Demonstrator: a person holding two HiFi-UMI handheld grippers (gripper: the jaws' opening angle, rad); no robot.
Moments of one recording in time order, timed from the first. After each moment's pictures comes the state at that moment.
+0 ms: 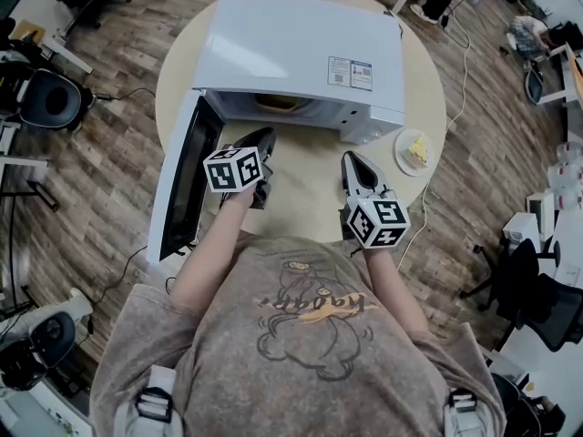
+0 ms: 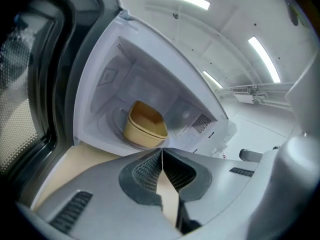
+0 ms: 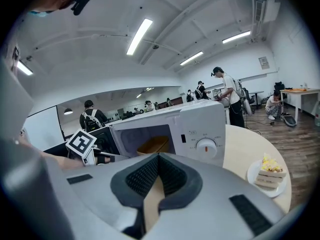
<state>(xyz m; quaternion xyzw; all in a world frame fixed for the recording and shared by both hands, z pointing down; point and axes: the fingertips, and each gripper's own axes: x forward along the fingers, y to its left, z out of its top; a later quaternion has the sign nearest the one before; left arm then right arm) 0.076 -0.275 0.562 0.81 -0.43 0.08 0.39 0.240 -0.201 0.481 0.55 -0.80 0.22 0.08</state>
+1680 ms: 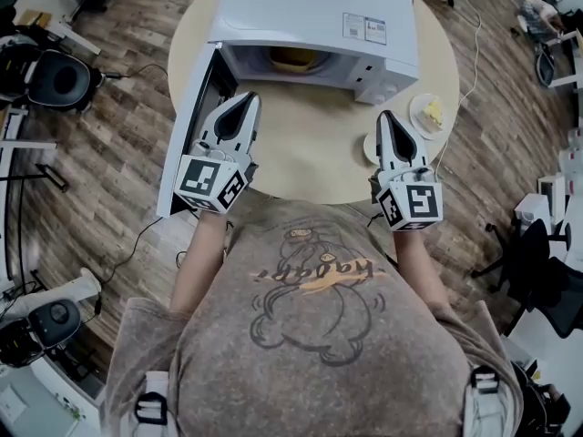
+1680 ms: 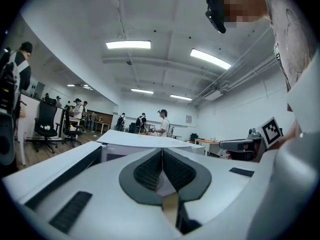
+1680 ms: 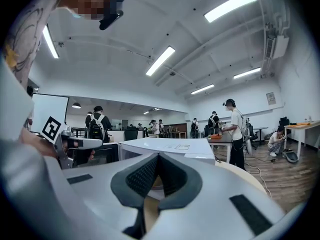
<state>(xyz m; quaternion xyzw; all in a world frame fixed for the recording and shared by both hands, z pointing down) 0.027 -0.196 0.394 0.89 -0.44 0.00 0.08 0.249 -0.163 0.392 0.57 -0.82 0.05 0.03</state>
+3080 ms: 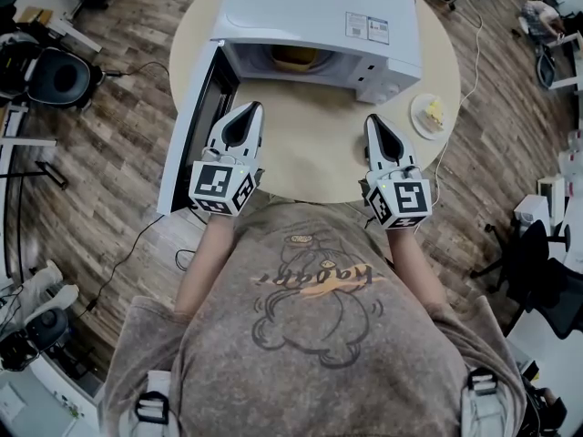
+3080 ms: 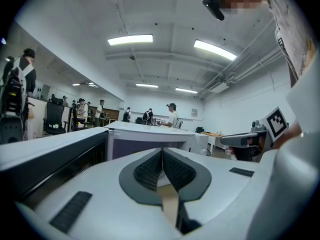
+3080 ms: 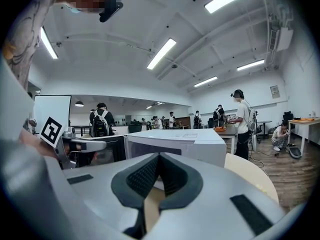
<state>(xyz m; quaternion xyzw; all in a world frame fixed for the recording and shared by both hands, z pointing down) 0.025 -0.188 0.430 0.87 -0.48 0.04 0.10 0.227 -0.162 0.422 0.55 -0.83 0.08 0.06</state>
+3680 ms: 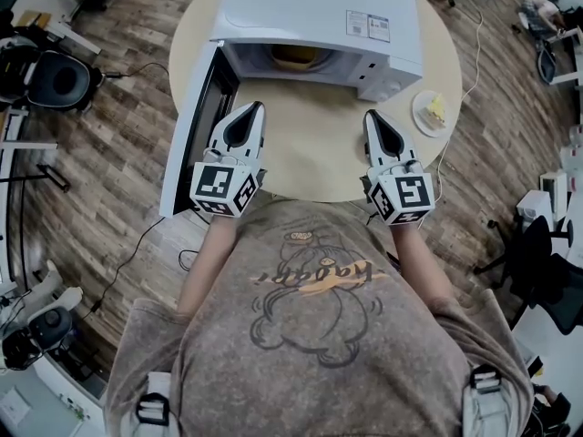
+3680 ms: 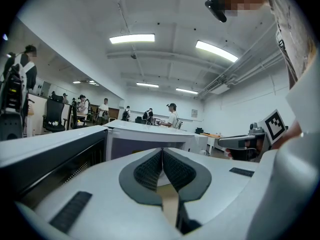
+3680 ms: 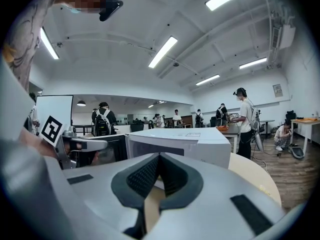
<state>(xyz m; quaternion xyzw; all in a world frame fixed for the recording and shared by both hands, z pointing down) 0.025 -0.189 0.429 0.87 -0.48 0.03 0.11 0.221 -0.170 0.422 0.54 -0.84 0.08 0.06</state>
